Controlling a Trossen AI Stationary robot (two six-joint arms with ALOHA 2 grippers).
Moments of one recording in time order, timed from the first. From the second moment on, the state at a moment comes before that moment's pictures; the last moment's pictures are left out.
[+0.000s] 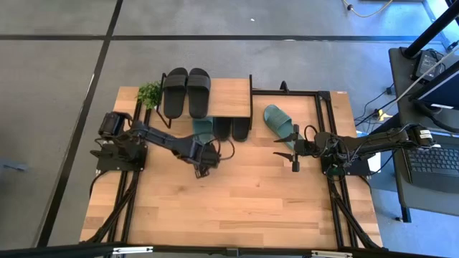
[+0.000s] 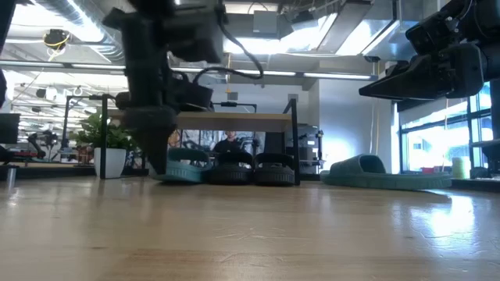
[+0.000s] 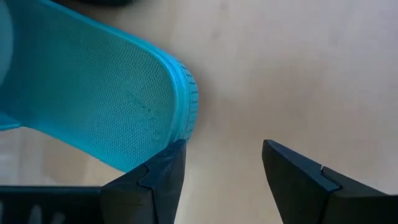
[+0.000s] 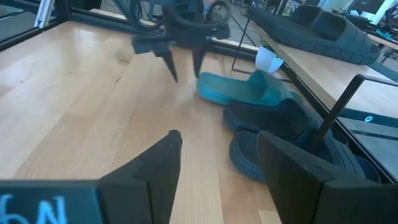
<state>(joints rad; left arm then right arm) -0.12 1.74 1.05 -0.79 -0.34 -0.46 0.04 0.69 0.13 0.36 0.13 -0.22</state>
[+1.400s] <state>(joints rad) 0.14 1.74 1.05 -0.67 -0.40 -0.22 0.04 0.69 0.13 0.36 0.13 -0.24</state>
